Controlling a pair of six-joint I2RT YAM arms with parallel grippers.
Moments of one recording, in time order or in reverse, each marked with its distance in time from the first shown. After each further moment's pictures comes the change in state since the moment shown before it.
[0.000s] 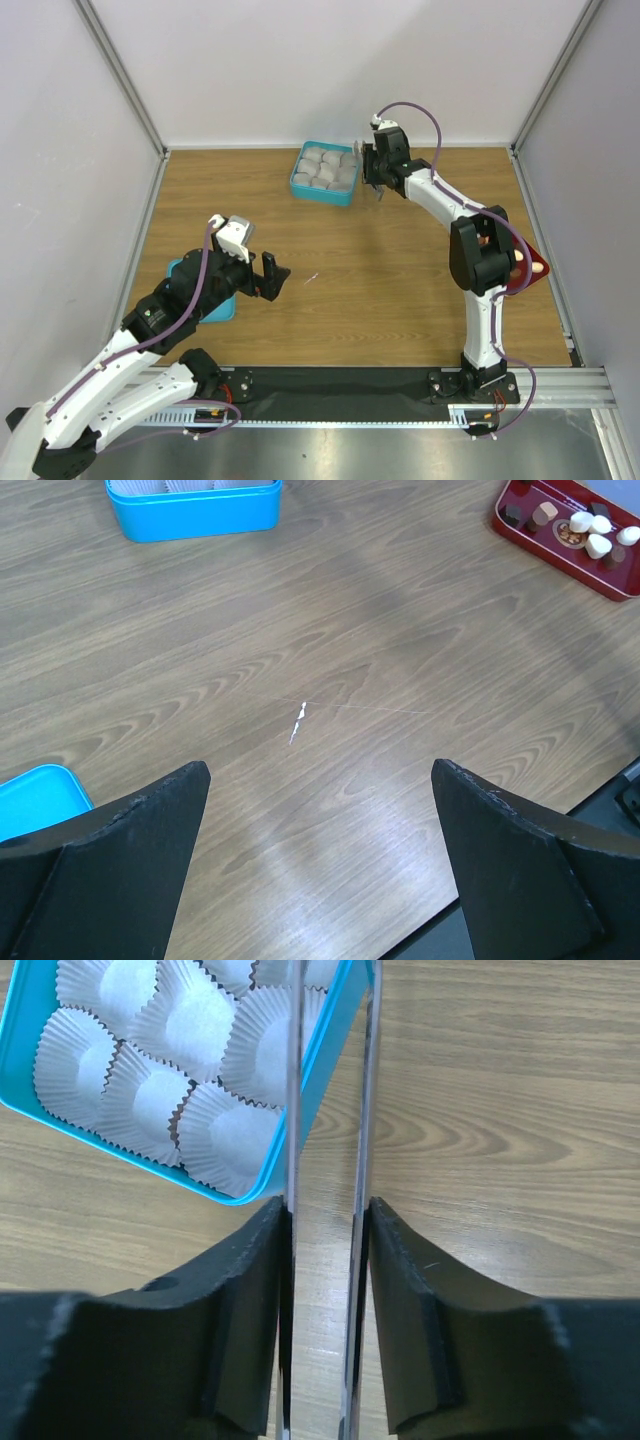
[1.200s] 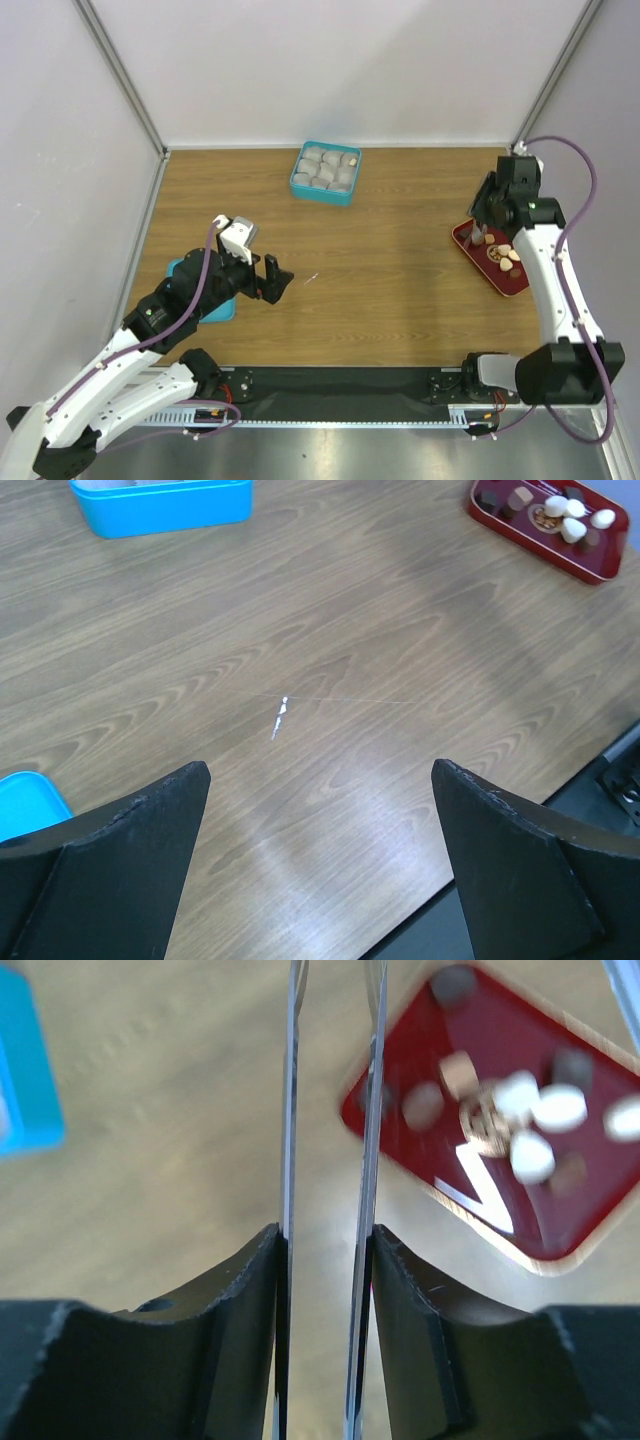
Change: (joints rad) left arm 0.000 0.006 0.000 0.001 0.054 0.001; right arm -0.393 -0.804 -0.434 -0.492 0.085 0.161
